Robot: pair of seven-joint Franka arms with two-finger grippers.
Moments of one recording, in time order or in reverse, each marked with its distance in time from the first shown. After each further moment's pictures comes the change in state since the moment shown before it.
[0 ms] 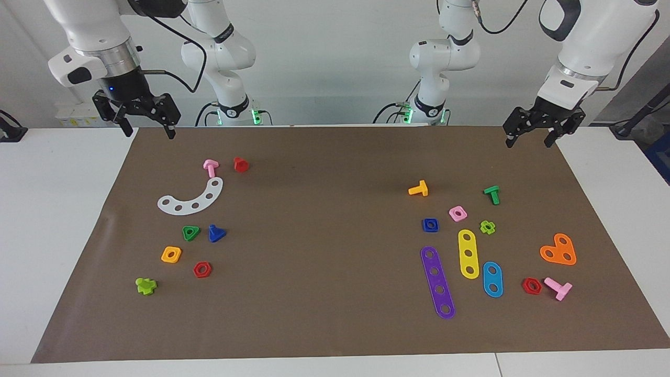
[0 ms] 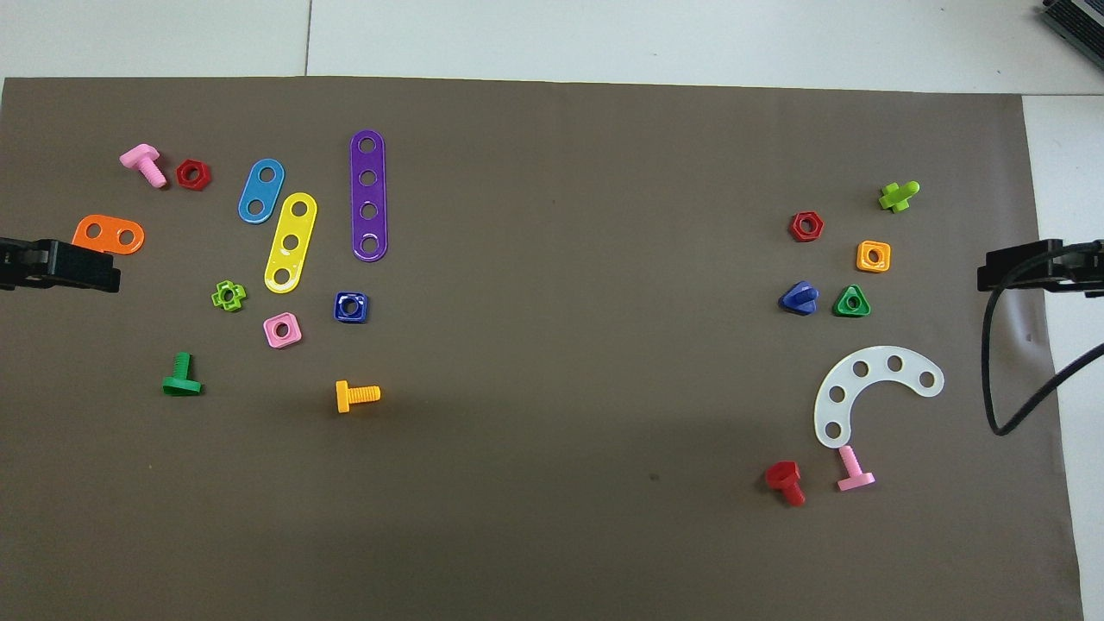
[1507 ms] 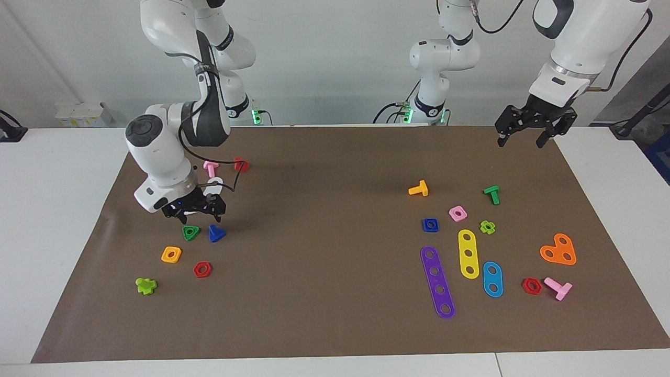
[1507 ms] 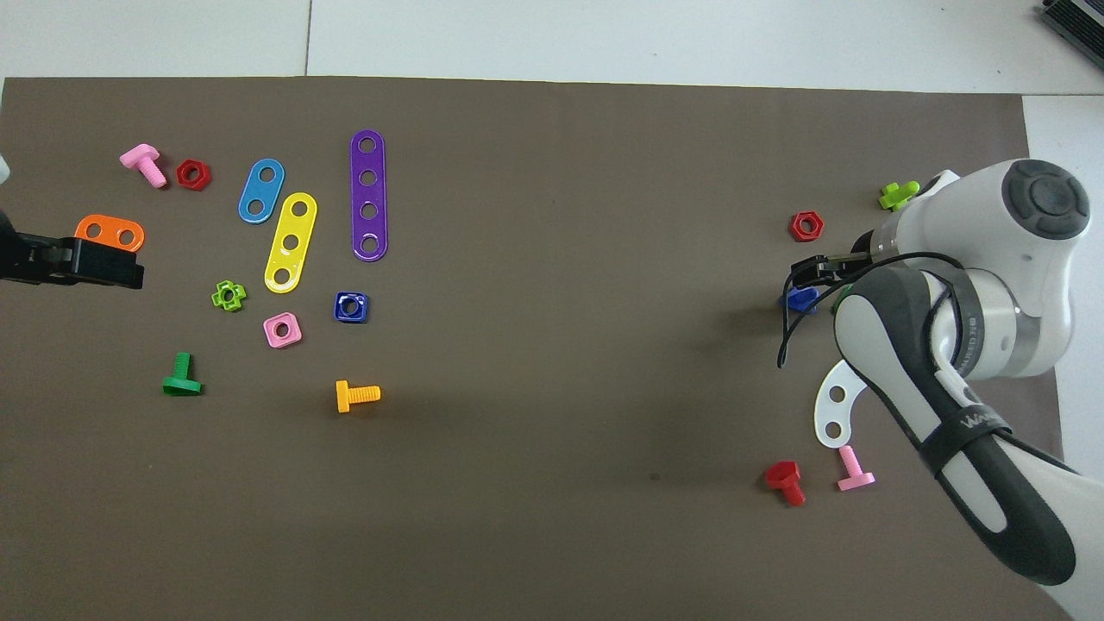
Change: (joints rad) left arm -0.002 -0.001 -0.028 0.000 -0.029 0.017 0.000; right arm 0.031 0.291 0.011 -0.369 0.059 0.605 -0.079
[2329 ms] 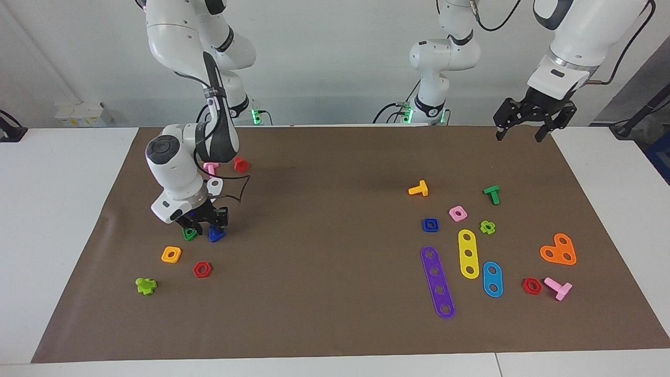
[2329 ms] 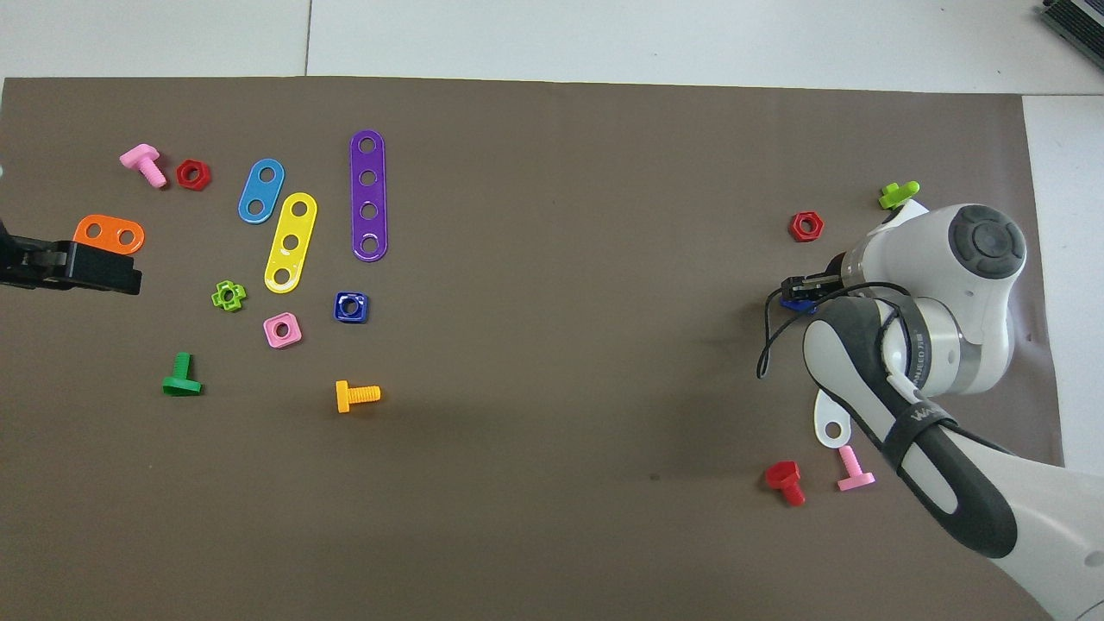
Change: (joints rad) left arm 0.000 0.002 -0.009 0.036 0.000 -0.053 -0.002; right arm 0.004 0.060 0.000 -0.084 0.000 0.187 -0.032
